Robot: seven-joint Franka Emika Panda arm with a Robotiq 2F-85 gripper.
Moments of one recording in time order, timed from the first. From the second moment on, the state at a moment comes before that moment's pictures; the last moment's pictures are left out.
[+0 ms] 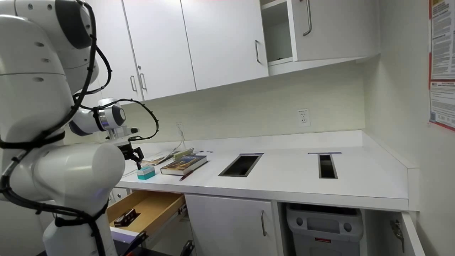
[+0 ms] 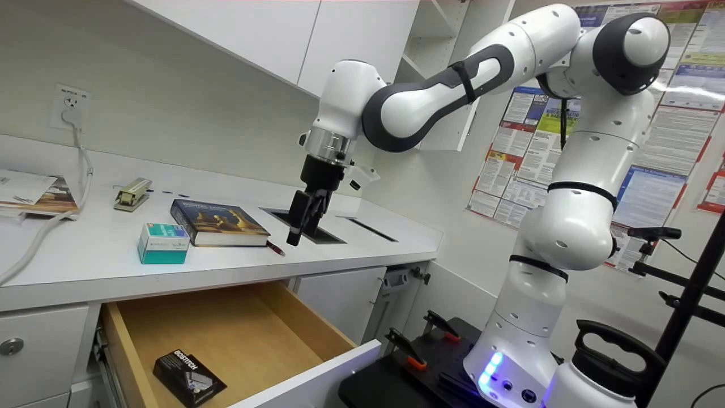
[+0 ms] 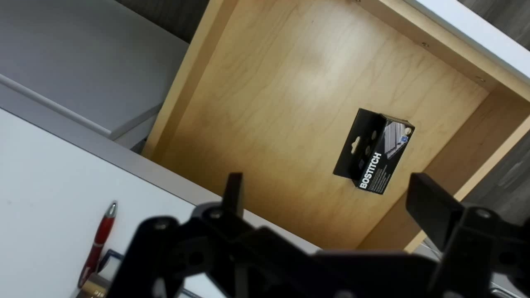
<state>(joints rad) 0.36 -0.05 0.33 -2.43 -0.07 2.41 0.23</state>
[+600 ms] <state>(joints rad) 0.40 0.07 0.39 -2.52 -0.08 2.72 0.46</state>
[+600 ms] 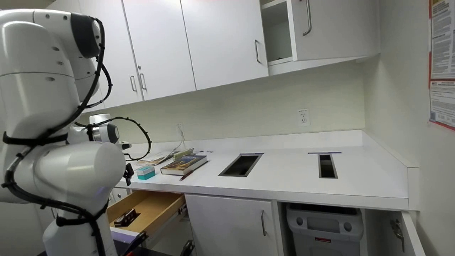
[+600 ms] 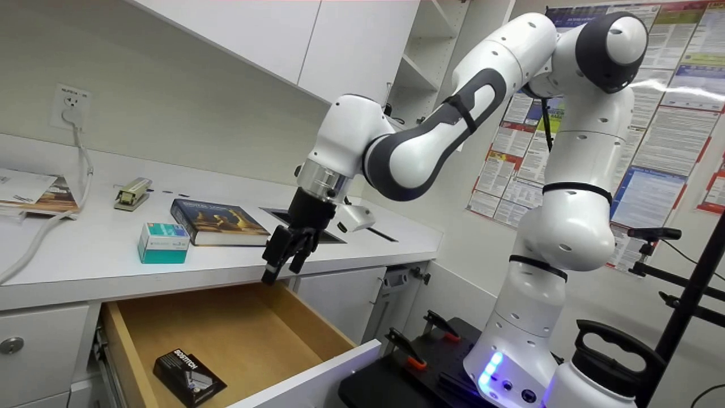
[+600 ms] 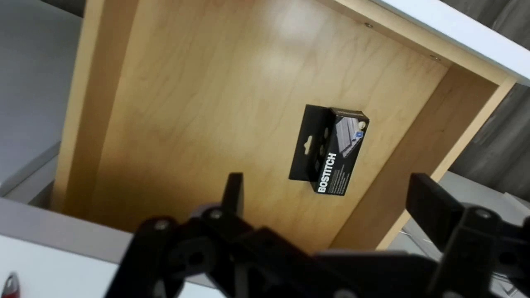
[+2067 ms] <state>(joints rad) 0.83 0.68 0.03 -2.10 -0.26 2.84 0.80</state>
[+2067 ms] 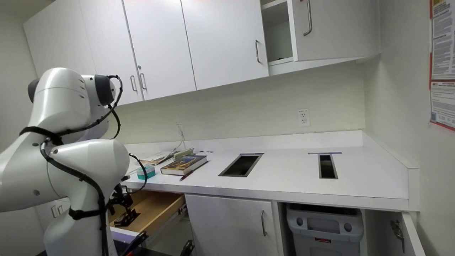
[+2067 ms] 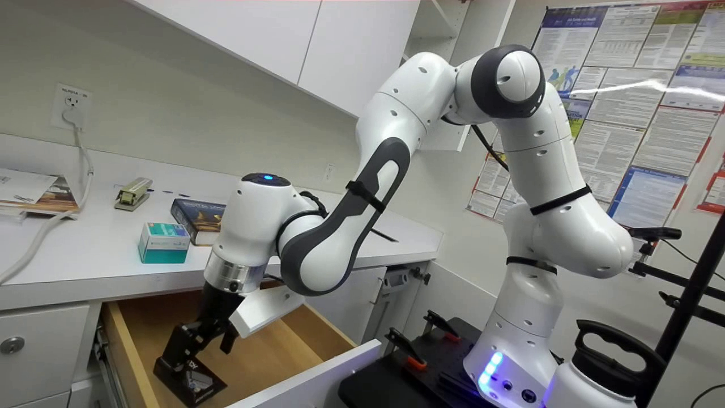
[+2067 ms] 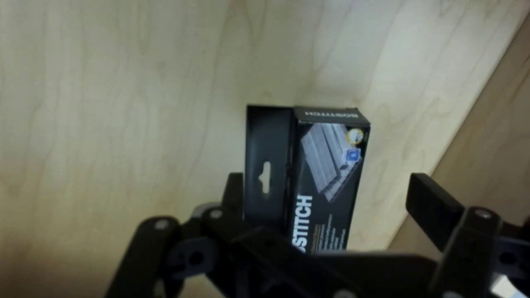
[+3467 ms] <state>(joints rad) 0.84 0.80 -0.01 -1.97 -0.17 2.84 0.69</state>
